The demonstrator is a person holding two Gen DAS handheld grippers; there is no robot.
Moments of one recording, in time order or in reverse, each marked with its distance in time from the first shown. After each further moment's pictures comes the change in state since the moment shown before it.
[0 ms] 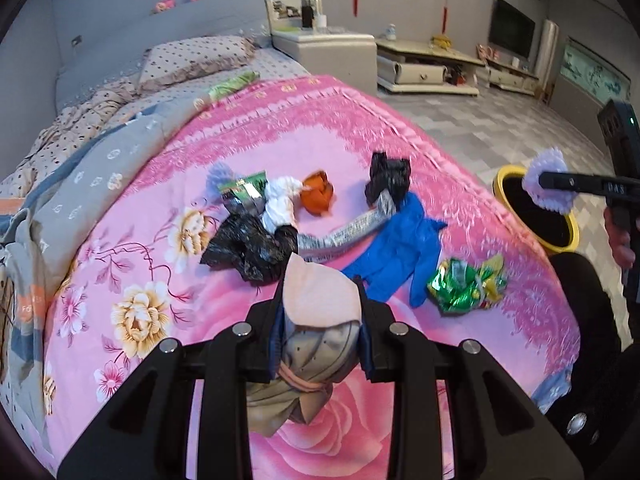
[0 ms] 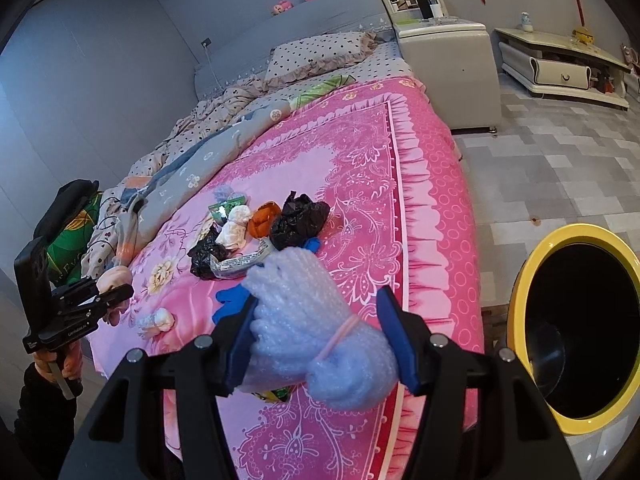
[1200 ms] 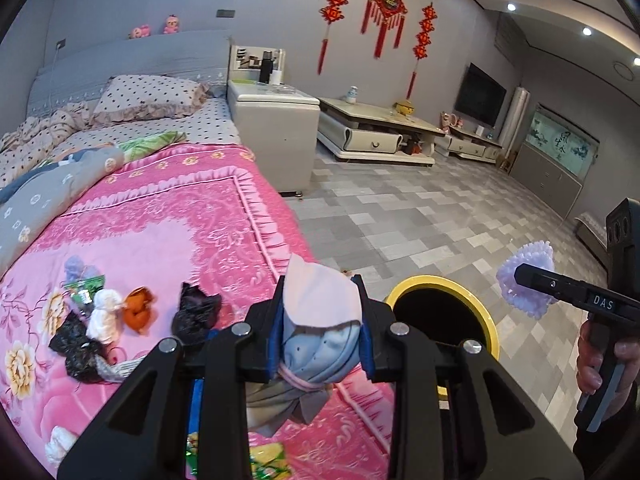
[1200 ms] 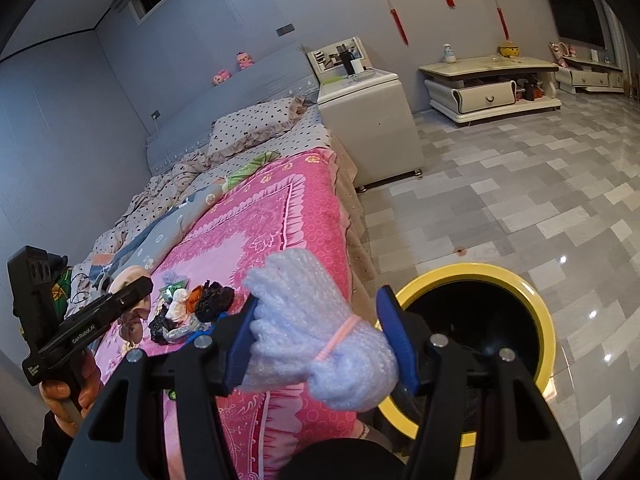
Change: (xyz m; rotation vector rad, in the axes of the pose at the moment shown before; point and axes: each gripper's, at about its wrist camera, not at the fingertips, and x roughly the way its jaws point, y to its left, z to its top) left arm 0.038 -0.204 0.126 -0.086 -0.198 -0.204; right arm -0.130 -0.118 0.019 0.142 -0.227 -0.160
